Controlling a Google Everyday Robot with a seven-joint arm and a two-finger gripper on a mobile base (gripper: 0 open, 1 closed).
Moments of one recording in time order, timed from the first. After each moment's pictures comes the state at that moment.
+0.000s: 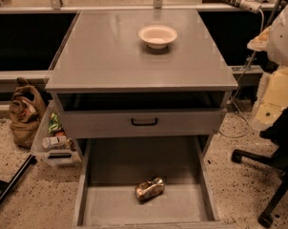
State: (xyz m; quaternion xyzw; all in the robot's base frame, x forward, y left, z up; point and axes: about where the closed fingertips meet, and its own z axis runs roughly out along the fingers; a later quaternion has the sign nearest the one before) arm 0.438 -0.217 0.976 -0.60 0.78 -0.03 0.16
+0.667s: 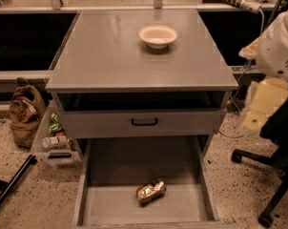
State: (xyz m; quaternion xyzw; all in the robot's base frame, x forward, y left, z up) arm 0.444 -0.207 0.956 -0.60 0.78 -0.03 0.17
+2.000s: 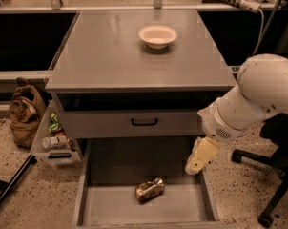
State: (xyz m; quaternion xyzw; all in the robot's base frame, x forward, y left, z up) arm 0.464 -0.153 0.763 -0.56 0.80 0.08 0.18
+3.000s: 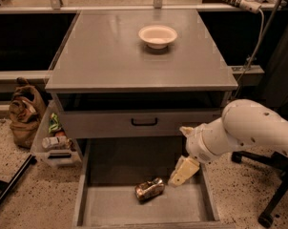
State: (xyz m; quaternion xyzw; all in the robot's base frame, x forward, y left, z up) arm 0.473 -0.113 0.678 -0.57 0.77 0.14 0.25
